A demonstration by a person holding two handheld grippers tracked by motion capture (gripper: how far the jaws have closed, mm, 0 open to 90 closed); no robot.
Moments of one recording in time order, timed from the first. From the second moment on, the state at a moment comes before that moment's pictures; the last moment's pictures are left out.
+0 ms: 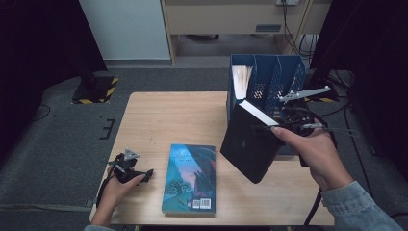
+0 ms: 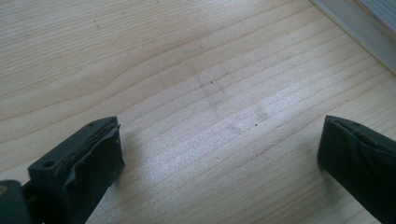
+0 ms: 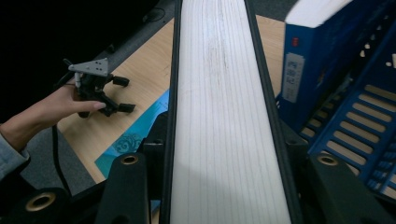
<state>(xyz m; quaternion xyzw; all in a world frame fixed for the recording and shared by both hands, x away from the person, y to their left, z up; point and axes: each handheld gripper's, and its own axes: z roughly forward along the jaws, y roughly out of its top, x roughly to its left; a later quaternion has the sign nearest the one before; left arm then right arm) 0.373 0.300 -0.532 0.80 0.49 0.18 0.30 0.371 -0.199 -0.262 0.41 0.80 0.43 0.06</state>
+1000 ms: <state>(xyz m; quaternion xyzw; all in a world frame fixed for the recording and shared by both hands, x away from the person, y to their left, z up) 0.375 0.300 -0.531 0.80 0.49 0.18 0.29 0.397 -0.292 -0.252 0.52 0.75 0.39 0.12</state>
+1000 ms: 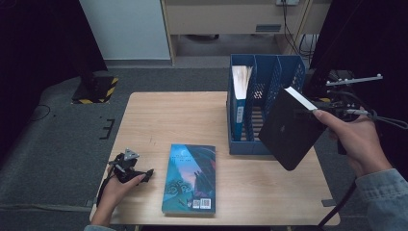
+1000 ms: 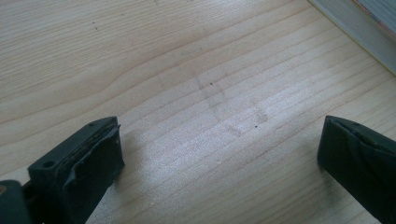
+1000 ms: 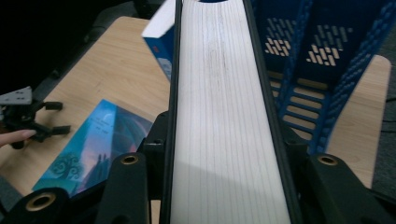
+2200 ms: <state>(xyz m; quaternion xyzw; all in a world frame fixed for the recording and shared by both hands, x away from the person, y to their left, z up) 0.375 0.300 -0.532 0.80 0.49 0.18 0.30 0.452 -0.345 -0.262 0.59 0.69 0.37 0.15</state>
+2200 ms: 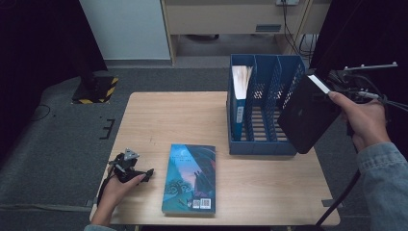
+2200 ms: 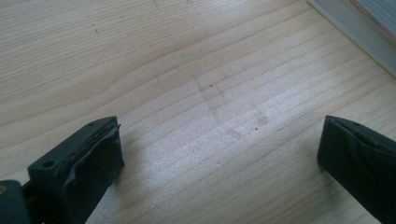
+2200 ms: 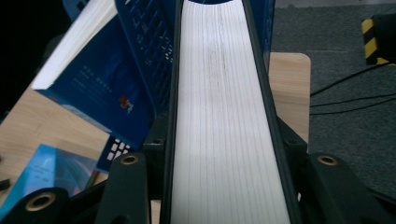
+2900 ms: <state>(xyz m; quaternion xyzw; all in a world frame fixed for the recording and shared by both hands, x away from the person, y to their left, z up) 0.376 0.300 -0.532 0.80 0.49 0.18 0.30 0.482 -0.331 -0.270 0.61 0.69 0.35 0.16</state>
